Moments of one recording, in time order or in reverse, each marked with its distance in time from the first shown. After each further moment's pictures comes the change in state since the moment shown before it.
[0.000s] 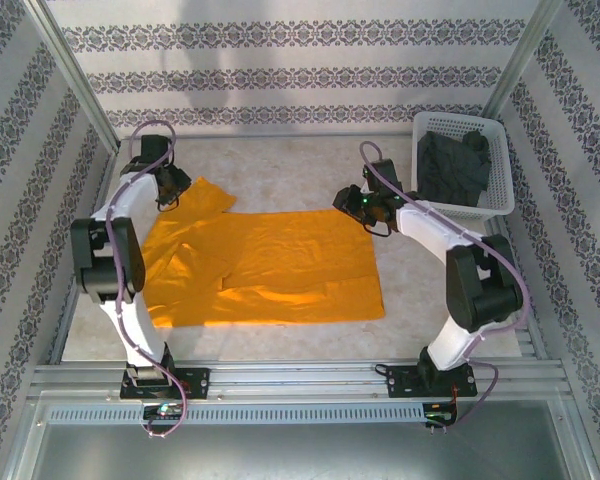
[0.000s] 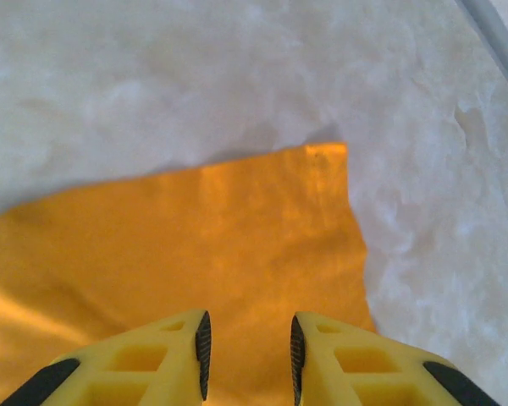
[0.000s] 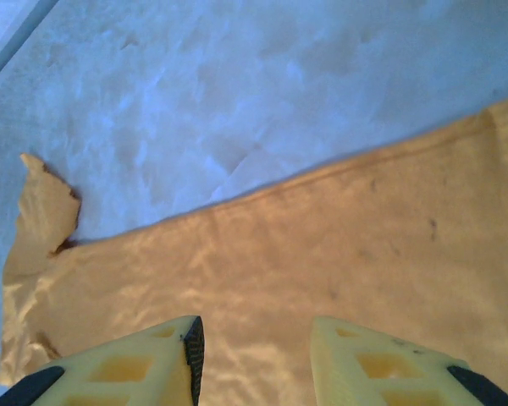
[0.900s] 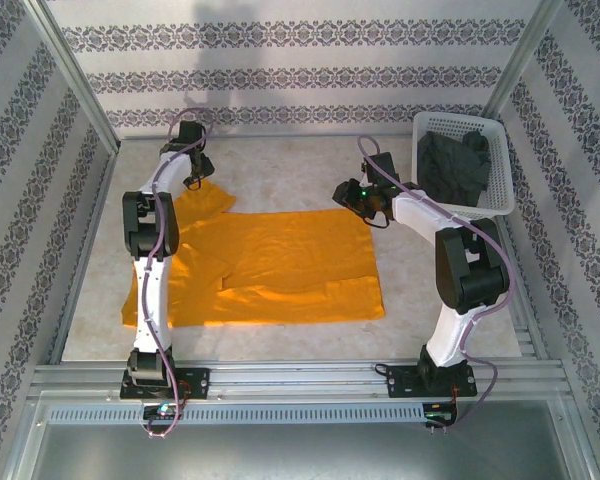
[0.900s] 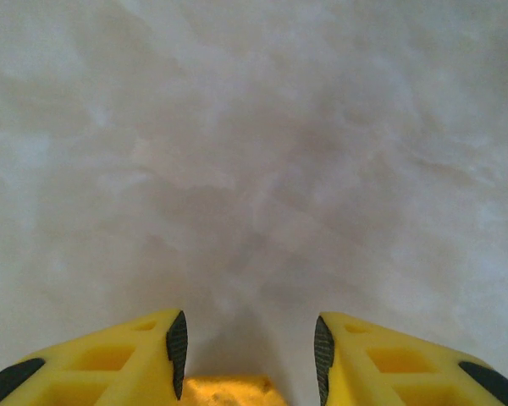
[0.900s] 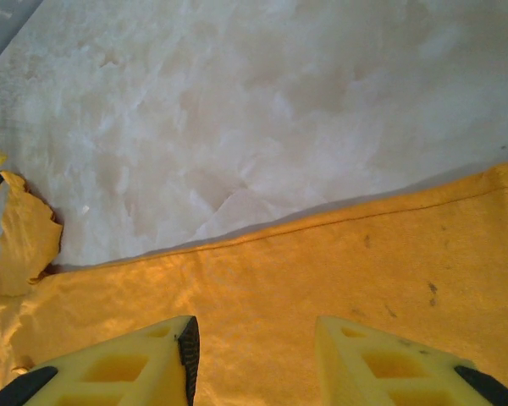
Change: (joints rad) left arm -0.082 0.600 0.704 -0.160 -0.172 0.183; right arm -0.035 0.109 0.089 -0.007 -0.030 -0.026
